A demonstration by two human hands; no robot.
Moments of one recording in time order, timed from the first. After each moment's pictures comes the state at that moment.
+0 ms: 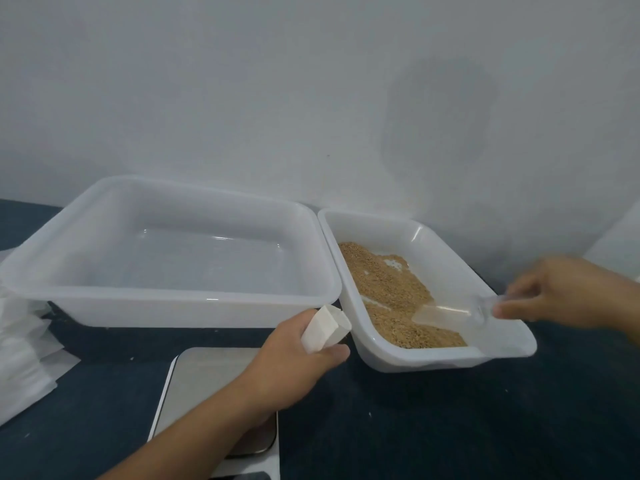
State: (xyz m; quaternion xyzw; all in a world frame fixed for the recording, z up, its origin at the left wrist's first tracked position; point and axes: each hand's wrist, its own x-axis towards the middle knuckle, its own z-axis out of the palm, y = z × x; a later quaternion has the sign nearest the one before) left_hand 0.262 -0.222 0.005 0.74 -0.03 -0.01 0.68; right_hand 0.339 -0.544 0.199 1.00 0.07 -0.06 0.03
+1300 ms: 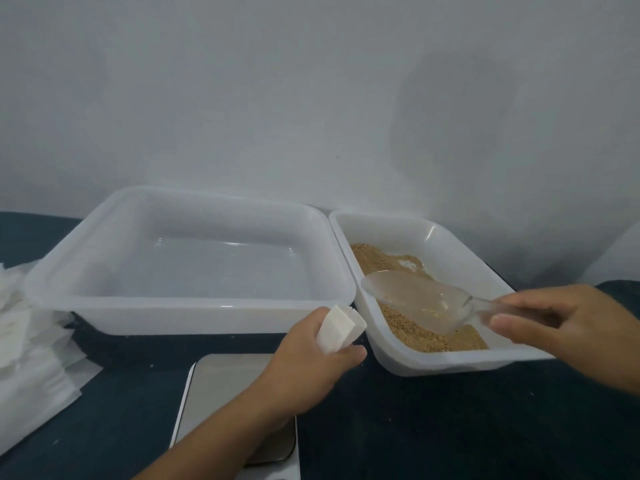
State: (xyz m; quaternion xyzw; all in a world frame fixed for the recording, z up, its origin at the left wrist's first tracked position) left_hand 0.260 -0.223 0.016 0.74 -0.01 0.00 0.67; right_hand 0.271 -0.513 0.168 0.96 0.15 0.02 -0.22
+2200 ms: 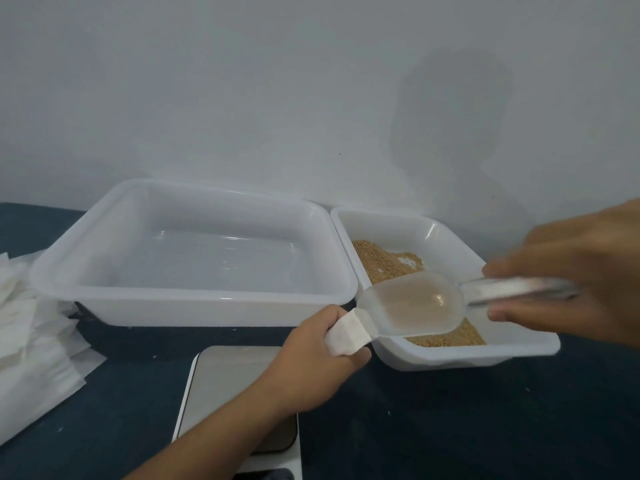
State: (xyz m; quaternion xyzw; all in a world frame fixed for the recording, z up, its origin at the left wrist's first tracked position) left_hand 0.260 -0.222 0.012 0.78 -0.08 0.02 0.62; right_hand 0.268 -0.477 0.242 0.92 0.35 0.15 0.13
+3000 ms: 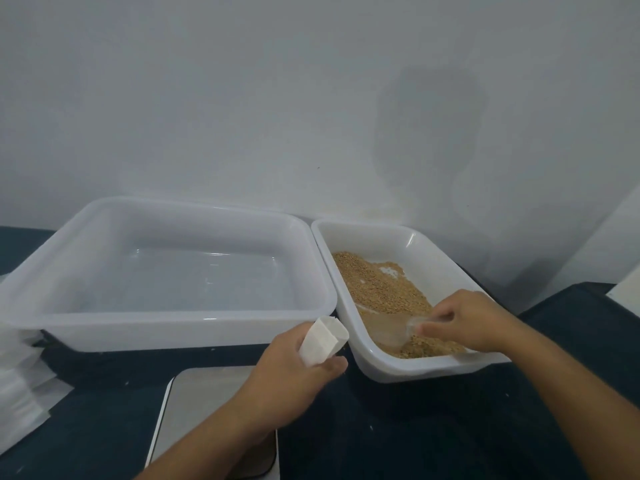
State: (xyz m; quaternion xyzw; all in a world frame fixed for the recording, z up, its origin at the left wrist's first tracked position) left_hand 0.264 -0.223 0.009 0.76 -0.04 0.01 0.64; right_hand 0.374 -0.511 0.100 0.99 0.09 -0.09 -0.08
